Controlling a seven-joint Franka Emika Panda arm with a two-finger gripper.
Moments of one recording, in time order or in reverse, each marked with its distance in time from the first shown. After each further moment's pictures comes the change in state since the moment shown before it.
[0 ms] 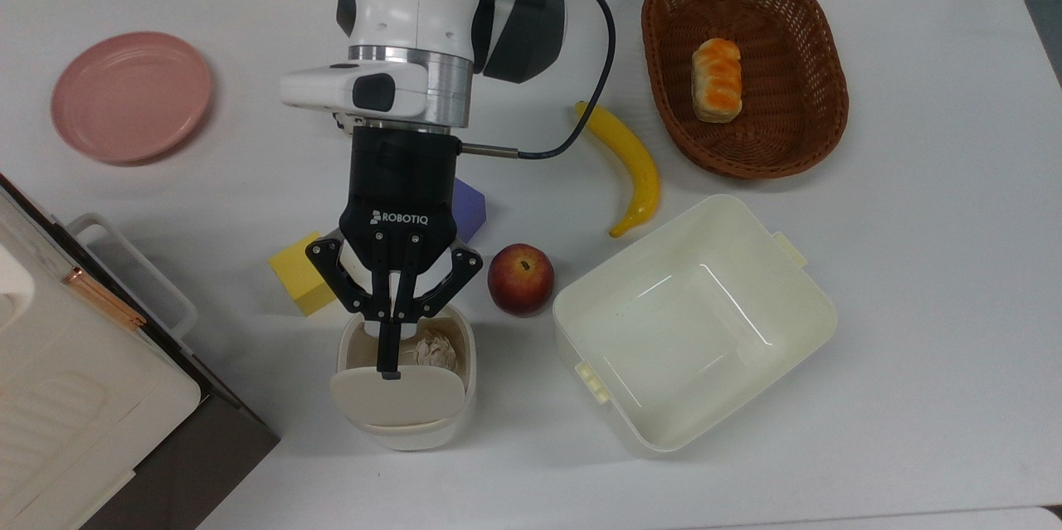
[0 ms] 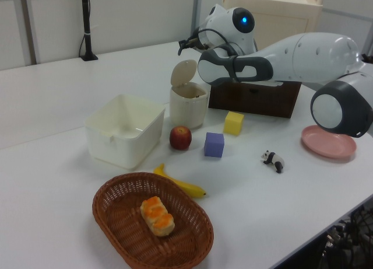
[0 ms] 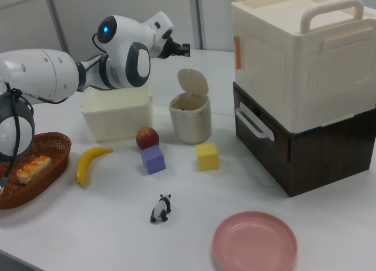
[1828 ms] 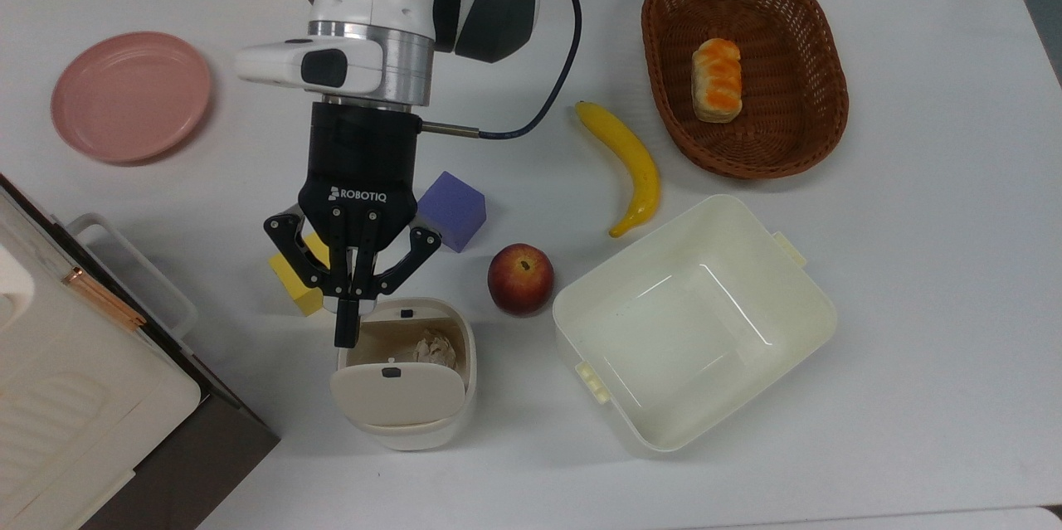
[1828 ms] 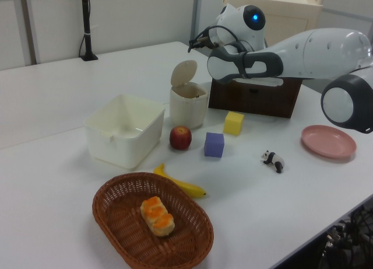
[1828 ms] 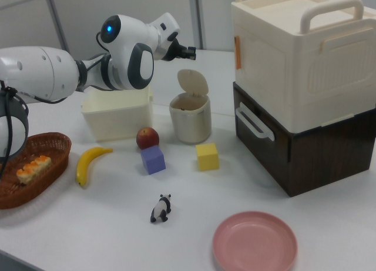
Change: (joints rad) arm -0.047 -0.066 0.022 -0.085 0.008 -0.002 0.001
